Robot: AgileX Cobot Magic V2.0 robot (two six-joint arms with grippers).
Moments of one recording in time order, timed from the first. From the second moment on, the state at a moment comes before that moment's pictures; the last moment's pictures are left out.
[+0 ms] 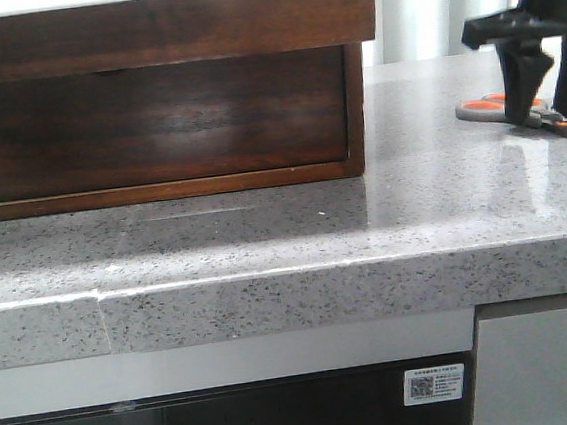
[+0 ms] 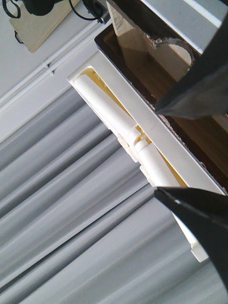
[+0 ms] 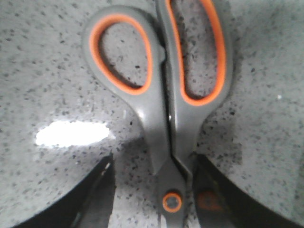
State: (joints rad) left arm -0.21 0.33 -0.26 0.72 -0.54 -0.13; right arm 0.00 1.89 -1.57 0.08 1.01 -0.11
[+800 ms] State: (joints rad) left arm -0.21 0.33 -0.26 0.72 -0.50 -0.13; right arm 0.00 1.89 -1.57 0.07 1.01 -0.12
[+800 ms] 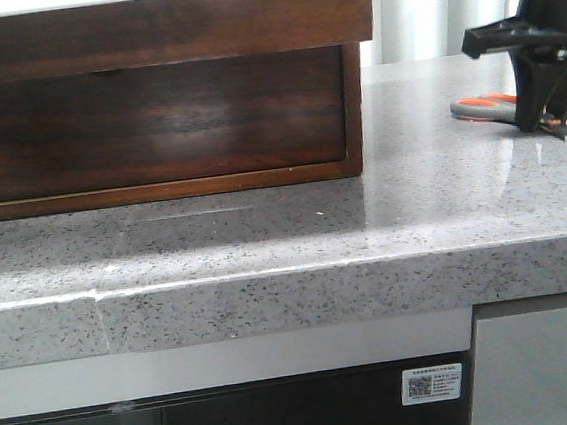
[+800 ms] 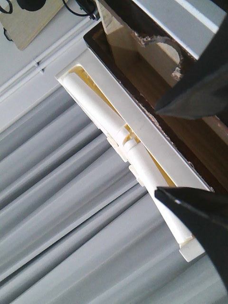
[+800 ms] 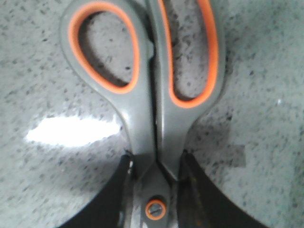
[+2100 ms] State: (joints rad) left arm -0.21 0.33 -0.26 0.72 -0.50 -0.14; right arm 0.70 1.65 -1.87 0.22 0.95 -0.71
